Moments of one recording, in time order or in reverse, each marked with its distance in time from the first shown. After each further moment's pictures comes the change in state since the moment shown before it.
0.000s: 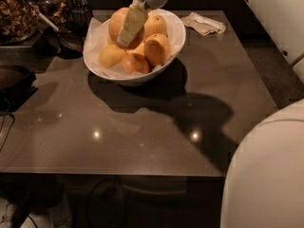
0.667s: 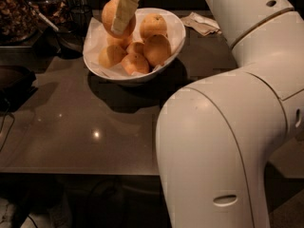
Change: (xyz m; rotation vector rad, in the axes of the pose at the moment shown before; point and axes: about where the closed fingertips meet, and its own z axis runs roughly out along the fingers) arm -0.029 -0.044 0.026 -0.015 0.034 -0.081
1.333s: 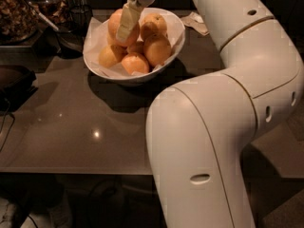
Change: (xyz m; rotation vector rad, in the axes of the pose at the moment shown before) arm 0.023 -0.009 0.025 -0.040 0.056 0.068
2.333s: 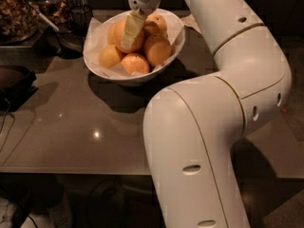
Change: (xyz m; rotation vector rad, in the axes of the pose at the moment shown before) arm 0.027 0.006 0.017 -0.071 0.079 0.043
